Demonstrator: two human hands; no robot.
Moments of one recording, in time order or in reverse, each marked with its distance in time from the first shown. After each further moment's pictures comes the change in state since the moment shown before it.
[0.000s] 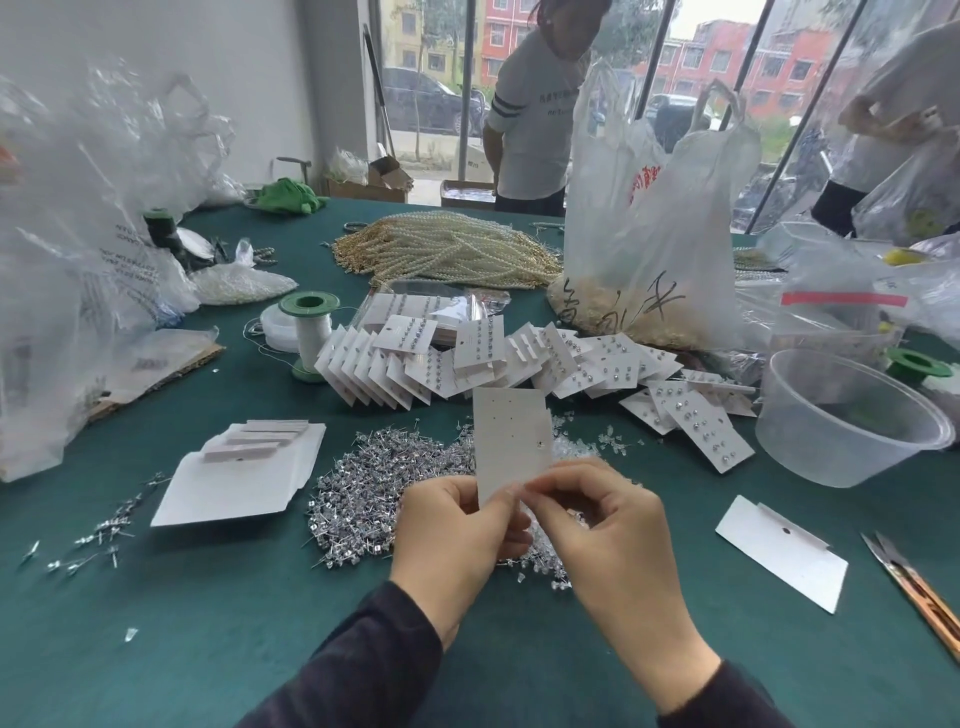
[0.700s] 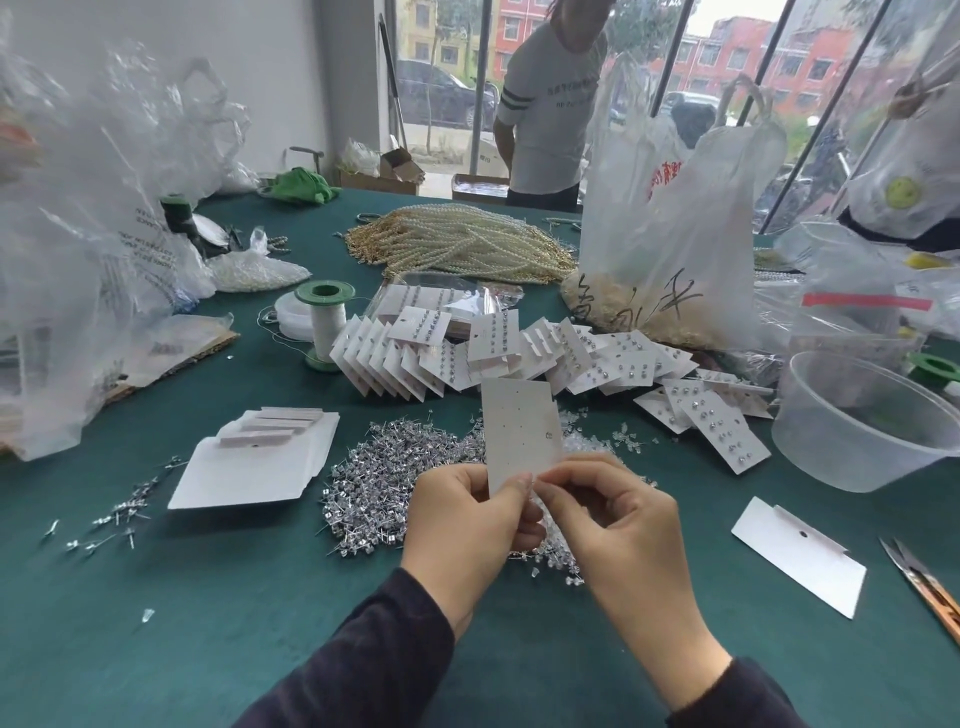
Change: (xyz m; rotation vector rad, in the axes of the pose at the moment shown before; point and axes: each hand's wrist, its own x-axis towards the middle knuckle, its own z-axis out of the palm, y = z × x) left_hand -0.002 0.004 -0.002 -0.030 0.006 -0.005; right_hand 0.000 0.006 0.005 0.125 -0.021 -0.021
